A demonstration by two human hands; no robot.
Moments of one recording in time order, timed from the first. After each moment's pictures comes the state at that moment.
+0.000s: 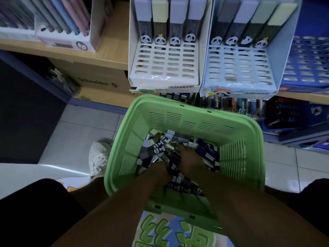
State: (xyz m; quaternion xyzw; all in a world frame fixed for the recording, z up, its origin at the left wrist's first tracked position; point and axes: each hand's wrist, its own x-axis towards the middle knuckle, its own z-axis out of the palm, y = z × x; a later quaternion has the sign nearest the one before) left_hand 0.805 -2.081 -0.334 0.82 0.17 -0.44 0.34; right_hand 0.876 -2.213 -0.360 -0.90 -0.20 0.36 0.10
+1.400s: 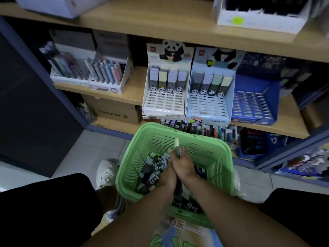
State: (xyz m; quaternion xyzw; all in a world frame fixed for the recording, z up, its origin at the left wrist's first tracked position) left_hand 0.795 -2.153 -0.193 0.50 0.49 -0.13 0.70; right_hand 0.856 -2.197 -0.219 -0.82 0.02 0.22 0.53
